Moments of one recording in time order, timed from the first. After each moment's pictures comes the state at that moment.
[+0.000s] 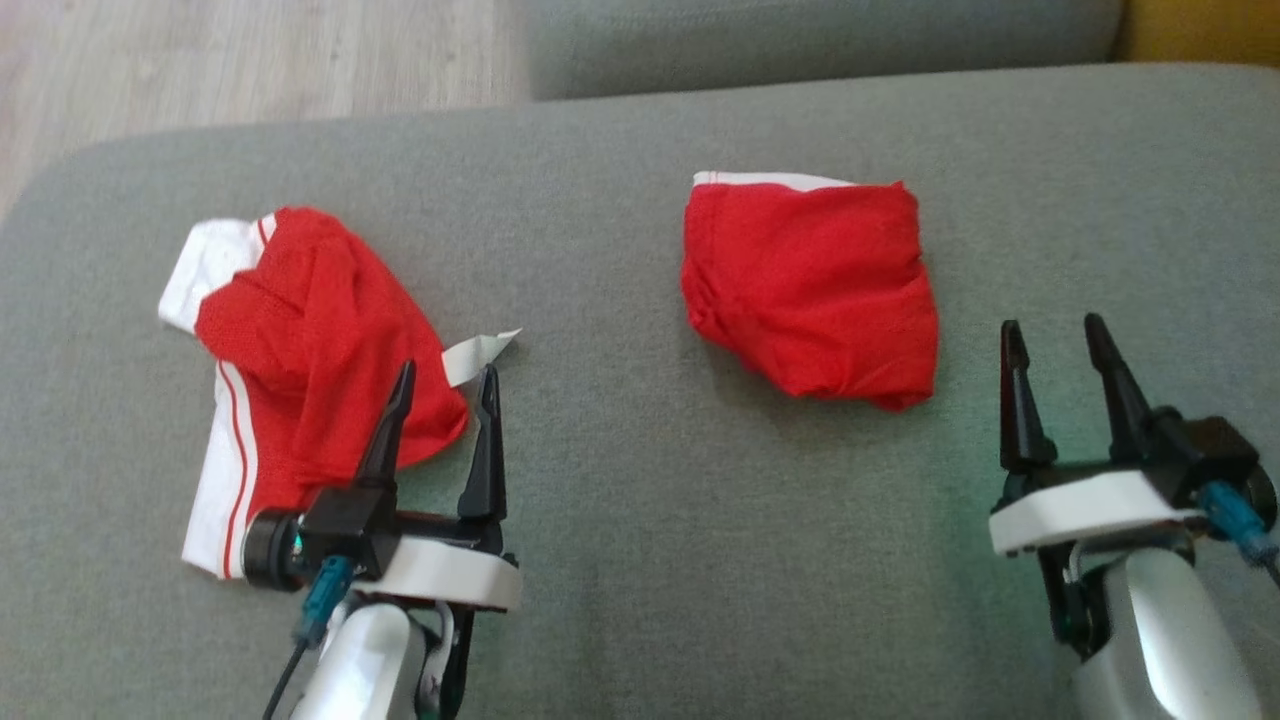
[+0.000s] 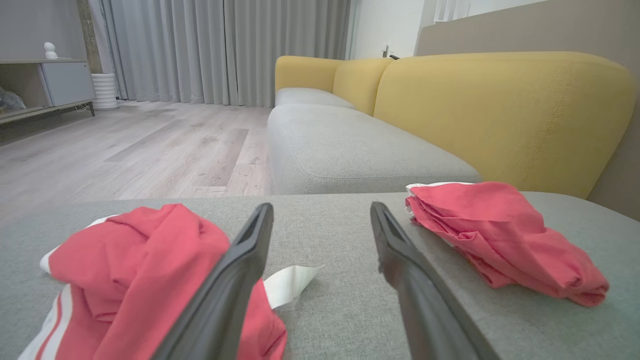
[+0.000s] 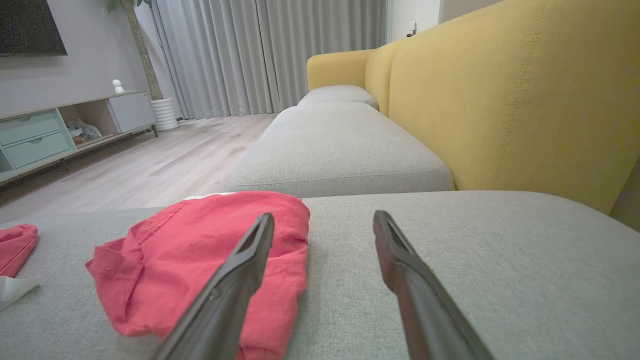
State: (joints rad) left arm -0.19 0.04 -0.28 0.31 -0.21 0.05 -0.25; right arm -0.18 -0.05 -0.04 0.34 0.08 0.13 -0.25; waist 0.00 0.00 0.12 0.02
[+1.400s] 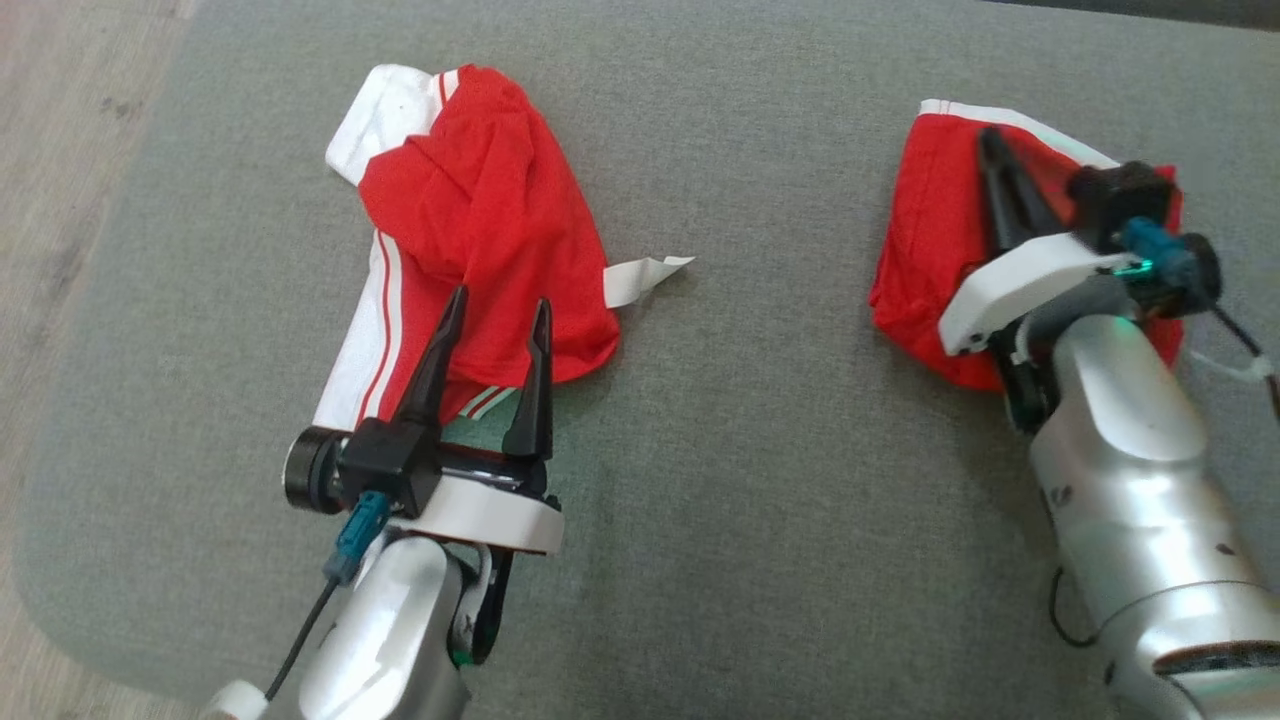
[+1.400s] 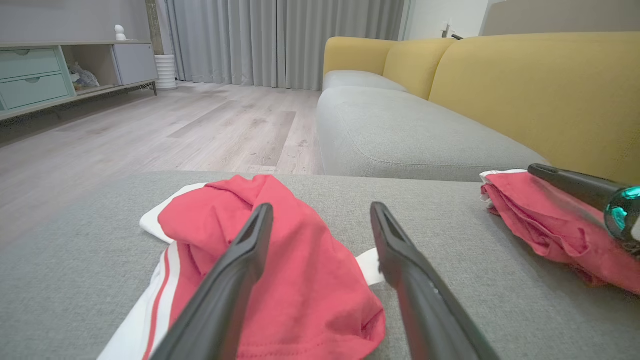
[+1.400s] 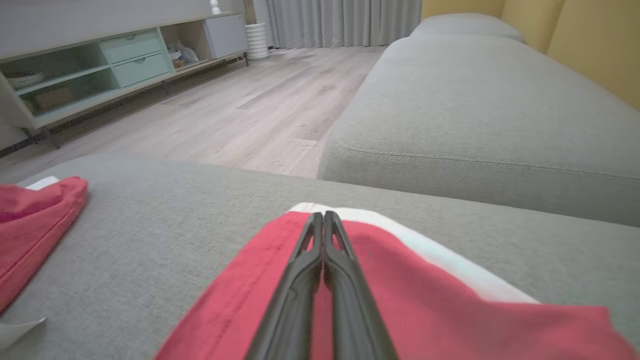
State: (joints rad) left arm -0.32 0.04 -0.38 0.32 -0.26 0.05 -0.25; right arm -0.75 -0.07 0.02 0.93 -0.01 0.13 -0.25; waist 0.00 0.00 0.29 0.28
